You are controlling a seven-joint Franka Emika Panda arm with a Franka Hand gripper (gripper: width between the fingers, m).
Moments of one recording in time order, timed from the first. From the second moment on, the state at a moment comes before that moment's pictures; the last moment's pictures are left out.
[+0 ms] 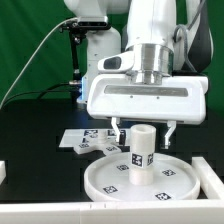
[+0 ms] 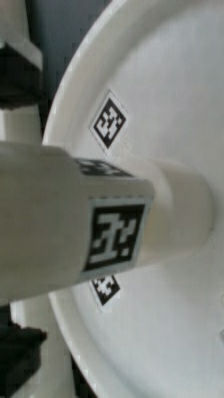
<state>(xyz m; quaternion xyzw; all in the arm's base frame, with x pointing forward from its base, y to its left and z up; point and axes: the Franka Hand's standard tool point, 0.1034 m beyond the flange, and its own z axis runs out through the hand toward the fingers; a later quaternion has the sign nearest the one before) 0.558 0.040 0.082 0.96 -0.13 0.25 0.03</state>
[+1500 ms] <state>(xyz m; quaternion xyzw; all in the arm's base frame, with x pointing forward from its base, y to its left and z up) 0.558 0.040 0.081 0.97 -0.23 0.03 -0.02</state>
